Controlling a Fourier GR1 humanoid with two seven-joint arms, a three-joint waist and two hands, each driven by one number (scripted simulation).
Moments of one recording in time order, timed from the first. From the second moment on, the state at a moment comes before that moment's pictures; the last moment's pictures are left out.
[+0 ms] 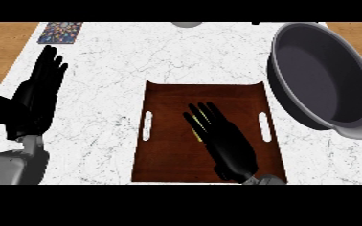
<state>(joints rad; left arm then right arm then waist) -0.18 0.33 0.01 -1.65 0.19 0.24 0.22 -0.17 -0.18 0.64 -1.60 1.15 -0.01 0.13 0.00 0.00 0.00</state>
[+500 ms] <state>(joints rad) -0.19 0.29 0.05 -1.64 0.15 0.20 0.22 -0.21 -0.09 0.56 -1.43 1.23 -0.06 0.08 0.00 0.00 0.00</state>
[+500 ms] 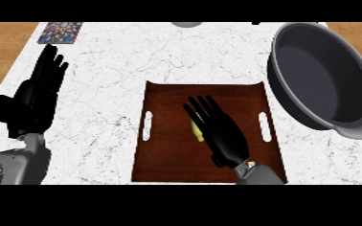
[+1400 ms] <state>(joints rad) -0.19 0.23 0.08 -1.65 0.11 0.17 0.23 -0.35 -0.02 0.46 -1.16 1.33 -0.15 -0.03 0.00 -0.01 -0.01</state>
